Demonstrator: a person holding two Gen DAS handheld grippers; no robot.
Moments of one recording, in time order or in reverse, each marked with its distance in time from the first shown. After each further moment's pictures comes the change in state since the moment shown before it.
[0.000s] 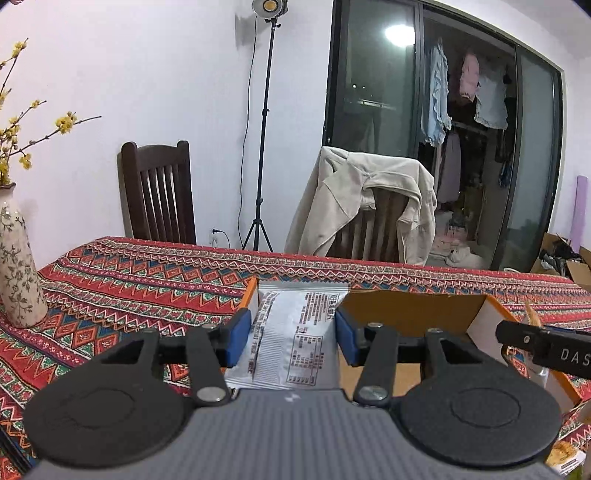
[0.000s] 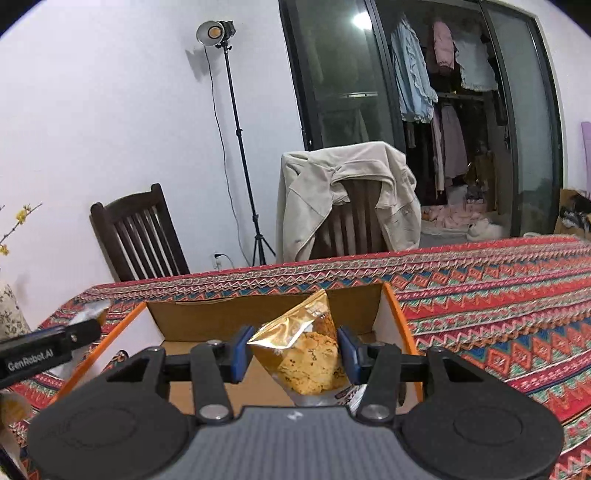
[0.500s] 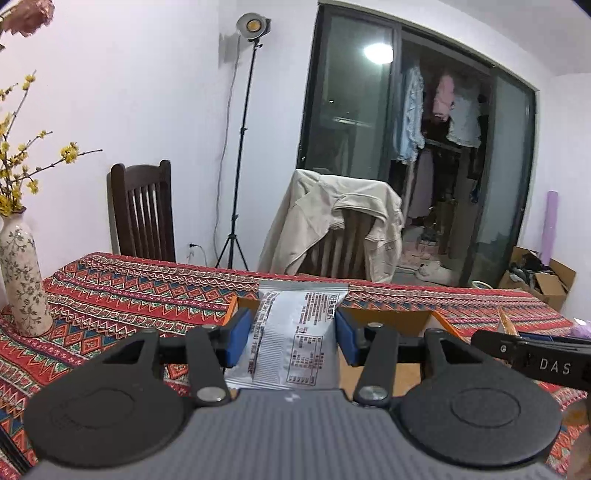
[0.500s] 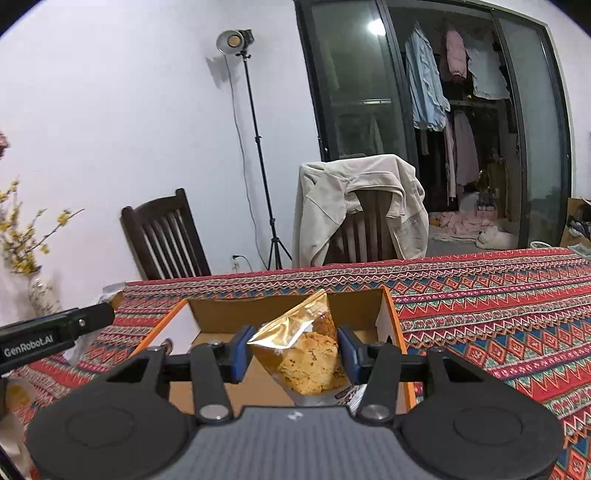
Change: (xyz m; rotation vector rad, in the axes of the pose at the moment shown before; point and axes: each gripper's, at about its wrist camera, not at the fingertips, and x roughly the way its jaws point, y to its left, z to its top) left arm -0.070 -0.001 0.021 -0.012 -0.045 -0.085; right arm -0.075 0.012 0.019 -0.020 -0.016 0.019
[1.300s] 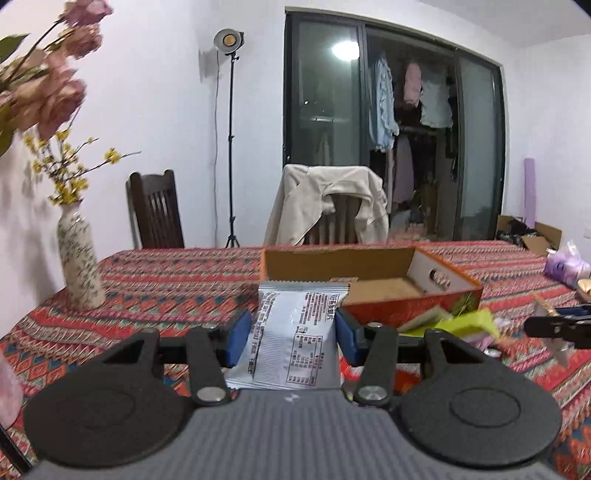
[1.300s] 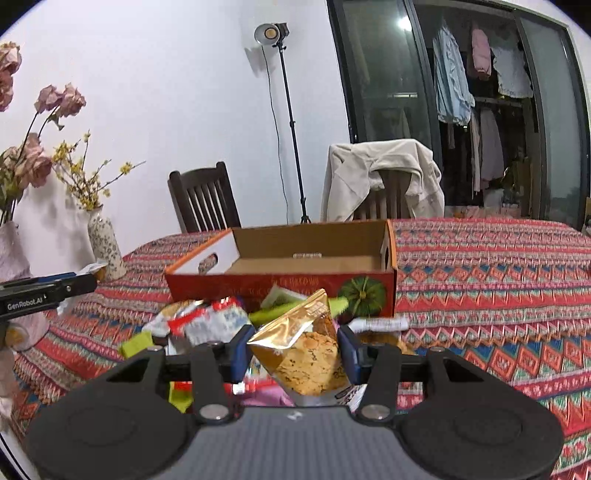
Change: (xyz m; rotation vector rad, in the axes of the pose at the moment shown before) left arm -0.137 0.041 -0.079 0.130 -0.026 -0.045; right arm -0.132 -0.012 -0.113 -0.062 0.016 0.108
